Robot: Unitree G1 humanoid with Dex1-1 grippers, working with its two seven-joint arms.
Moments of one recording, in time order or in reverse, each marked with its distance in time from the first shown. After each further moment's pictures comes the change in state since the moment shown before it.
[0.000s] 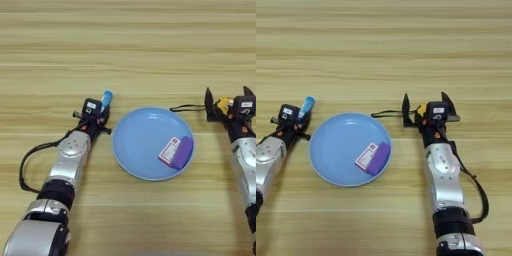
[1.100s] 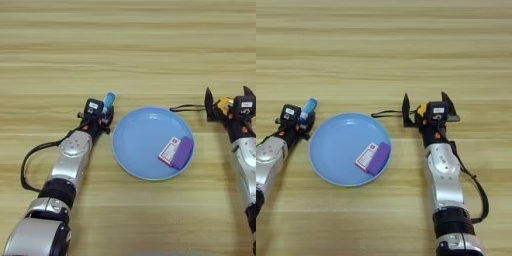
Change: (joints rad) left arm -0.008 -0.001 -0.009 0.018 0.000 -0.004 -0.001; right arm 0.000 0.000 0.000 0.000 0.000 0.000 0.000
